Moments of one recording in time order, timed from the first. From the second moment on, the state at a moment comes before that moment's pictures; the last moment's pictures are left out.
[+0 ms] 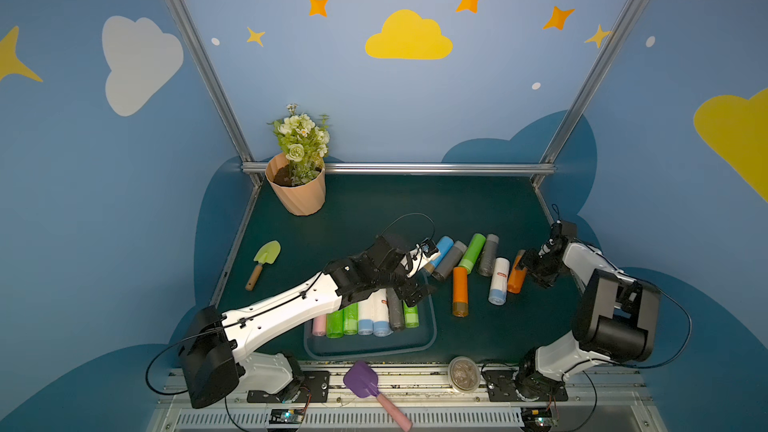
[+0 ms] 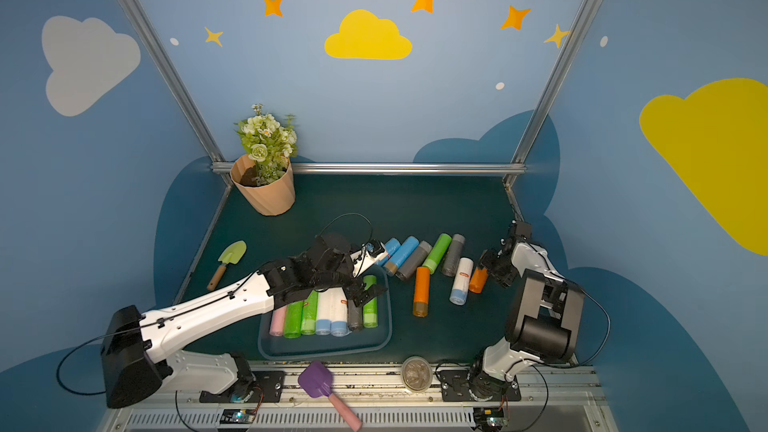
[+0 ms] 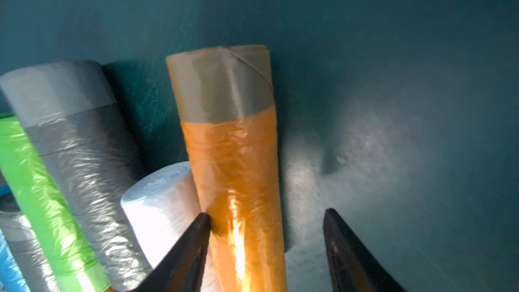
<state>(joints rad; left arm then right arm) -0.93 1.34 1.07 -0.37 0.11 0.12 -0.27 1.59 0.95 -0.69 -0.16 0.36</state>
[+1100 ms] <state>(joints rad) -0.65 1.30 1.07 -0.49 0.30 0.27 -0.09 1.33 0.98 -0.79 -0.13 0.30</state>
